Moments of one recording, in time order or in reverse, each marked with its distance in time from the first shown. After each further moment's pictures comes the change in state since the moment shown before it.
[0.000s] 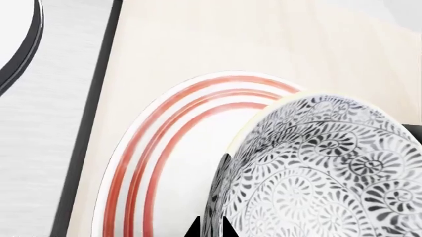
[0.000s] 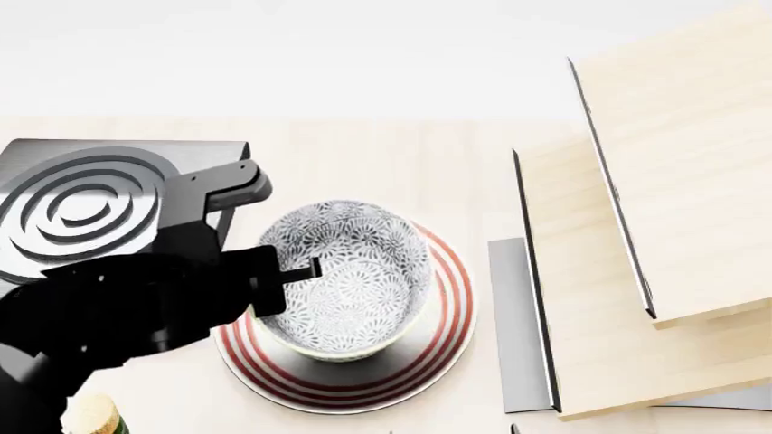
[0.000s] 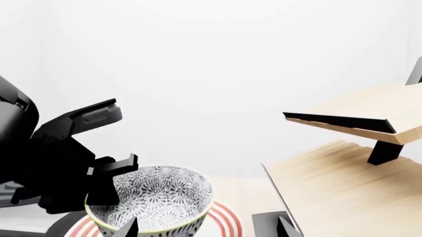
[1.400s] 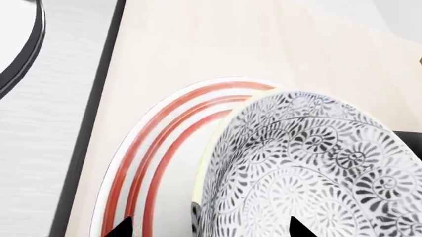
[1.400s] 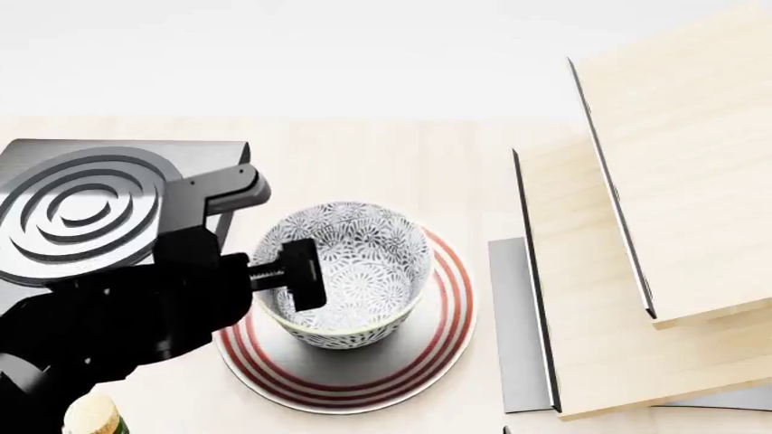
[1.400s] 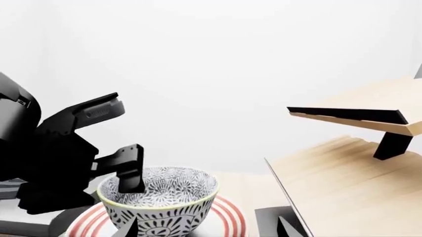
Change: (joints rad) left arm 0.019 -0.002 0.109 -0.001 -0.101 0.081 0.008; right arm 0.014 -0.005 -0.019 0.032 0.002 -0.006 0.002
